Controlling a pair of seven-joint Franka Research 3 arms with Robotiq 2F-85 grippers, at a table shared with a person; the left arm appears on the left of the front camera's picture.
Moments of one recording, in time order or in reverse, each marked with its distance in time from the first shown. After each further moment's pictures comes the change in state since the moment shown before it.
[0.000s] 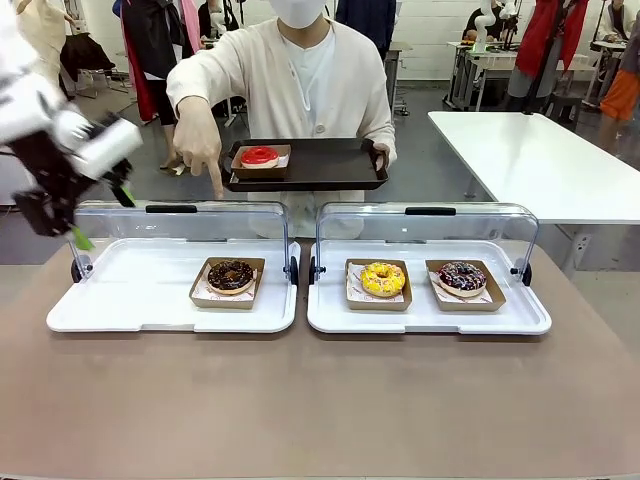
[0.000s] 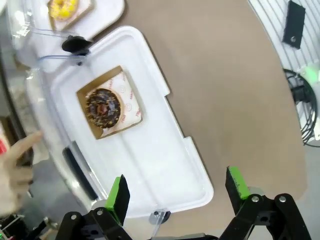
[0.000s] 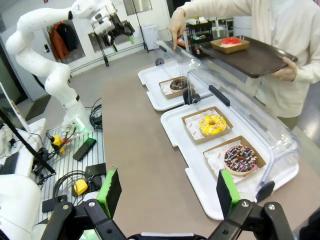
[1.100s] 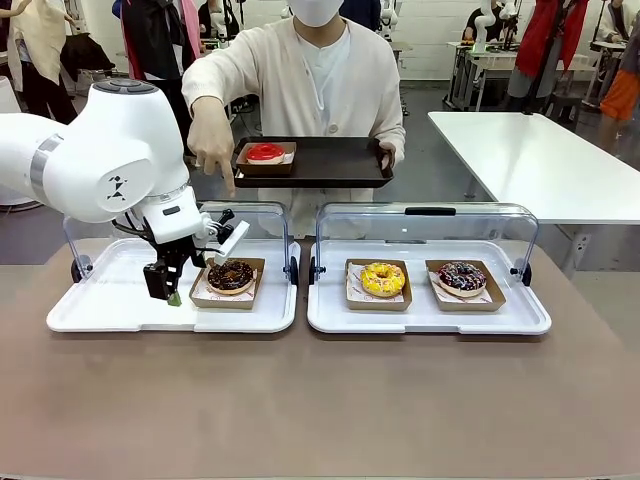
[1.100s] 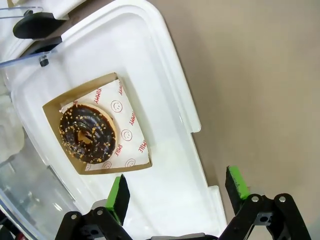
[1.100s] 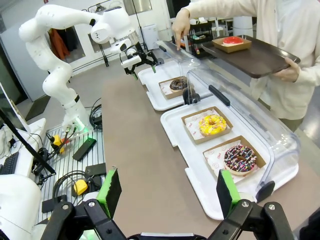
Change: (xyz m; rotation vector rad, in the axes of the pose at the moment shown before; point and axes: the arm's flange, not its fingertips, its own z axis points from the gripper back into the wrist) left arm 0.052 0.050 -0.152 -0.045 0.165 0.097; right arm 0.000 0.000 0.000 0.000 0.000 0.000
